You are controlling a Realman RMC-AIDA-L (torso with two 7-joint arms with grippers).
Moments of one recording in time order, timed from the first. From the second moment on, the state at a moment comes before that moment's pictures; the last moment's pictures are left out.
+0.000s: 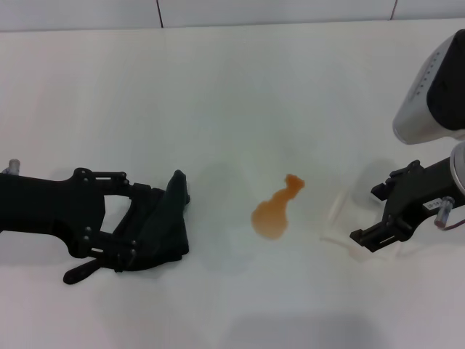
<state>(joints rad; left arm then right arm) -0.44 -2.04 0.87 1.01 2.10 1.83 -1.51 0.33 2.01 -1.62 -1.72 -2.47 -1.53 2.51</state>
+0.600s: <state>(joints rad) -0.44 -2.04 0.87 1.01 2.10 1.83 -1.51 0.34 2.01 -1.66 -1.64 -2.49 -1.47 2.51</state>
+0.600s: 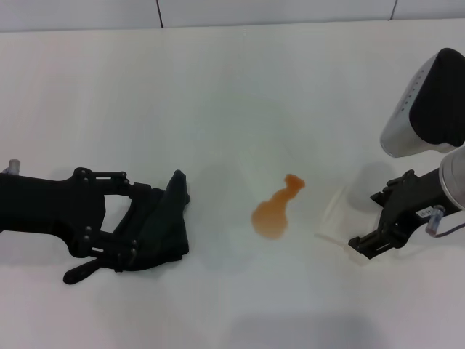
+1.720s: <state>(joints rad) -0.44 -2.04 0.87 1.01 2.10 1.83 -1.51 0.34 2.01 -1.66 -1.64 -2.51 -1.48 2.52</state>
